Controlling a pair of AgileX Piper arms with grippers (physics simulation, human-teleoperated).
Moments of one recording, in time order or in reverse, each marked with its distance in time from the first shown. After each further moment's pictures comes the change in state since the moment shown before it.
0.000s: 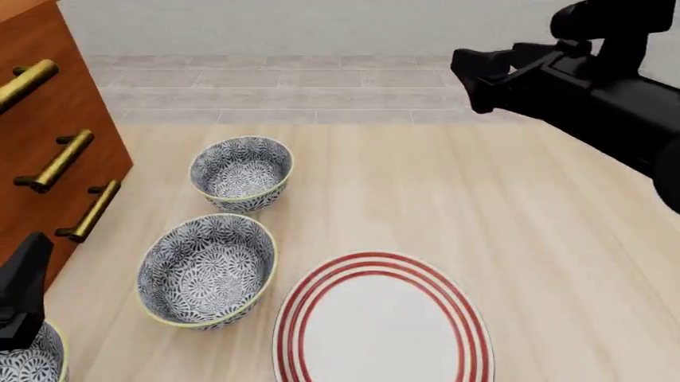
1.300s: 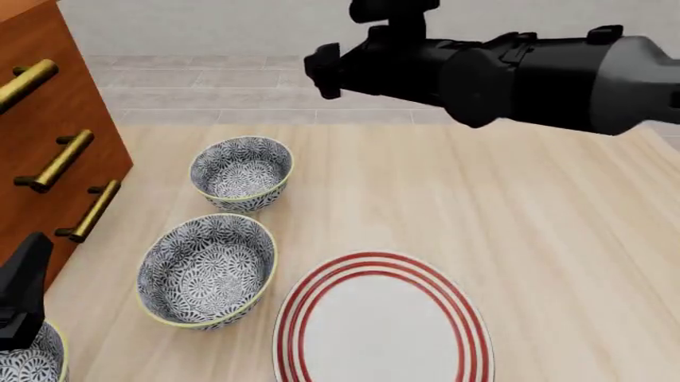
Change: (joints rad) left arm 0.000 0.000 0.000 0.000 0.000; right arm 0.235 0.517 -0.532 0.204 0.022
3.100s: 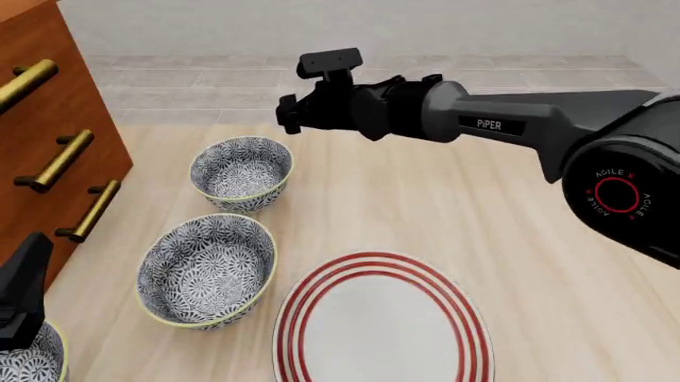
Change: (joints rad) left arm 0.000 0.000 0.000 0.000 0.000; right arm -0.009 0.498 -0.433 0.113 0.028
